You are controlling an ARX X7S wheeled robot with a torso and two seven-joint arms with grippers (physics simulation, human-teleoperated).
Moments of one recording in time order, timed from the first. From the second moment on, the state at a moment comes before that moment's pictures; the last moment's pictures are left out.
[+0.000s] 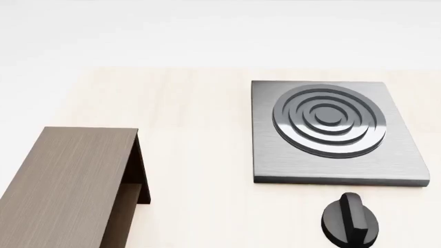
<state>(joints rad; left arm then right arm) 0.49 -0.22 -0.59 0.53 -0.44 0.01 -0.81 -0.25 0.75 0.54 -0.17 1.74 0.53 1.11</state>
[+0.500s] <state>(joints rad) 0.49 -0.22 -0.59 0.52 -0.44 0.01 -0.81 -0.24 0.74 0.54 -0.15 1.73 0.52 1.10</state>
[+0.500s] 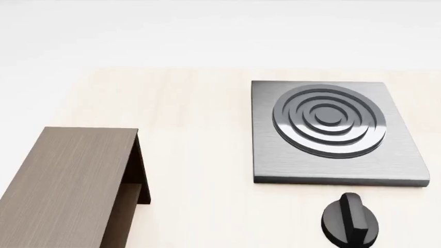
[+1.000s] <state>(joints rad) 0.50 -0.22 -0.59 0.53 -0.45 0.01 -0.82 -0.30 0.67 0.64 -0.20 1.76 0.42 1.16</state>
